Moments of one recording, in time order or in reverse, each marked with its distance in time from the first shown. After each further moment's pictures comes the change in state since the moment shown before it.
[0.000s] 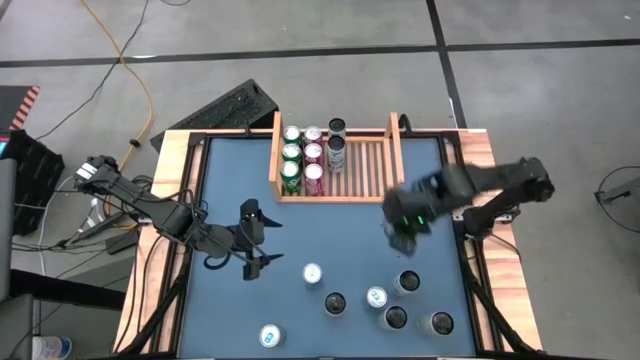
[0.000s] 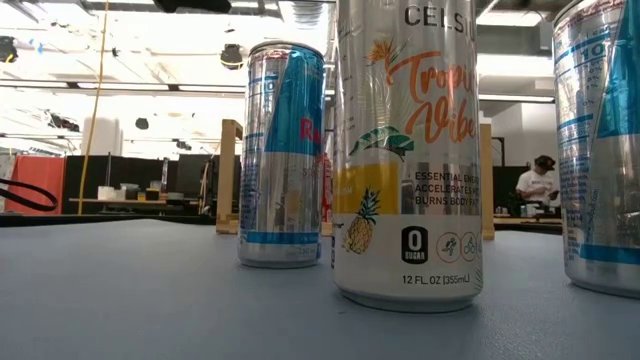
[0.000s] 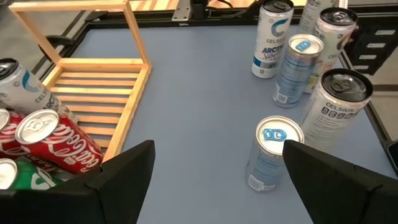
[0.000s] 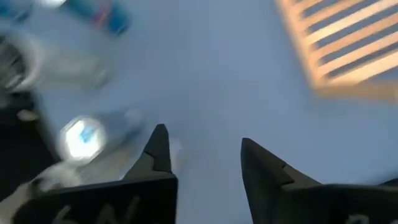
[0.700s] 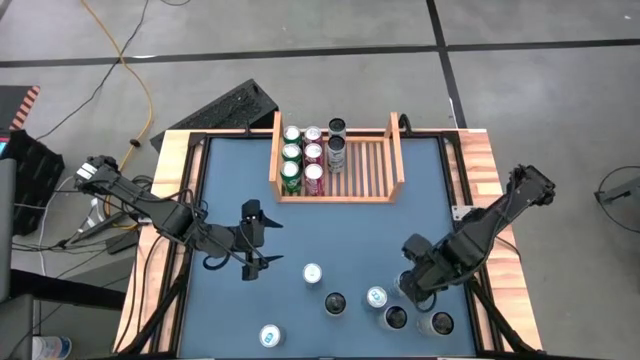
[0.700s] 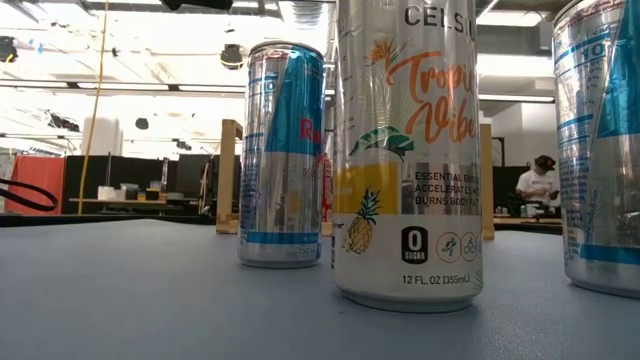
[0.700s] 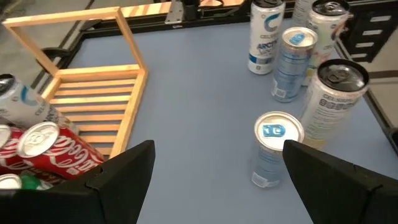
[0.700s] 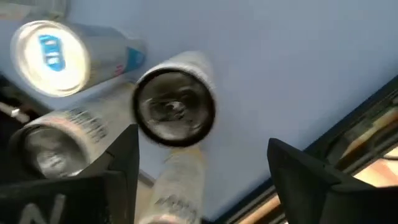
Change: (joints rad) left arm 0.000 0.000 0.000 0.005 0.017 0.074; right arm 0.408 0.017 -0.250 0.113 -0.099 0.798
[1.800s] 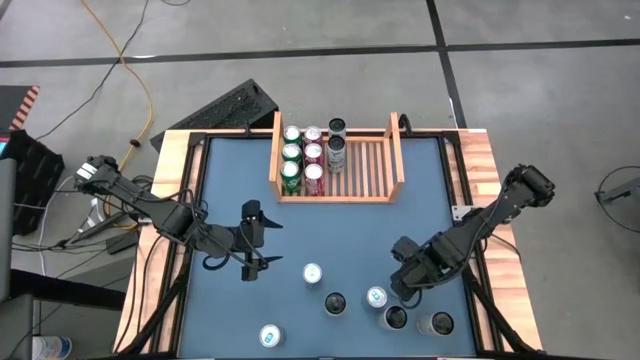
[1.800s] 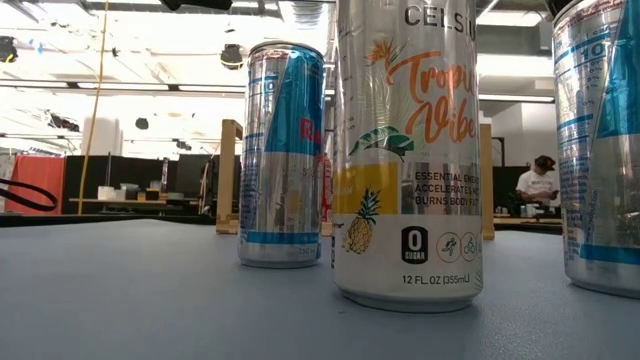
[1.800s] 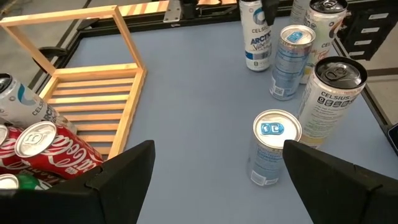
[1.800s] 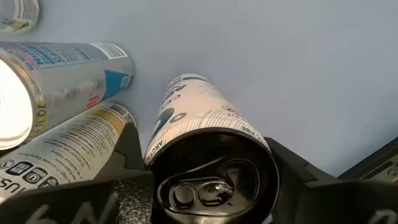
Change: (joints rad) left arm 0.000 0.000 0.000 -0.005 0.006 0.001; right arm -0.054 0.000 -0.213 0.215 0.023 -0.111
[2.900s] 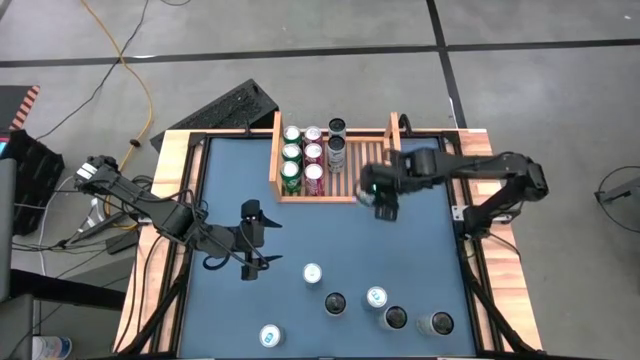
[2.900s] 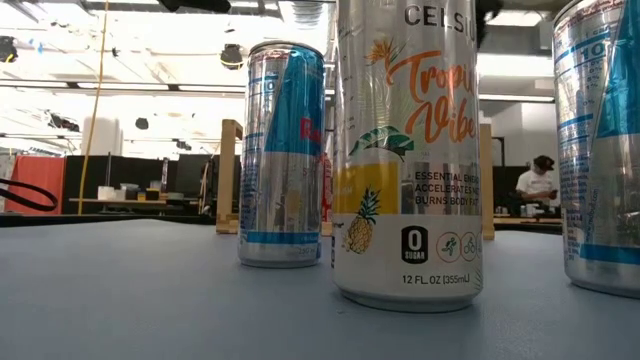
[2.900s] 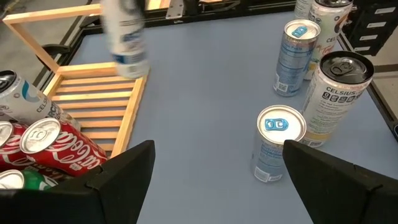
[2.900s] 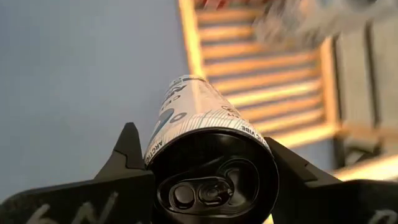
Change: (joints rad) left arm 0.000 0.000 0.000 -0.016 -0.010 0.000; right arm -0.625 0.001 0.275 -0.051 0.316 -1.341
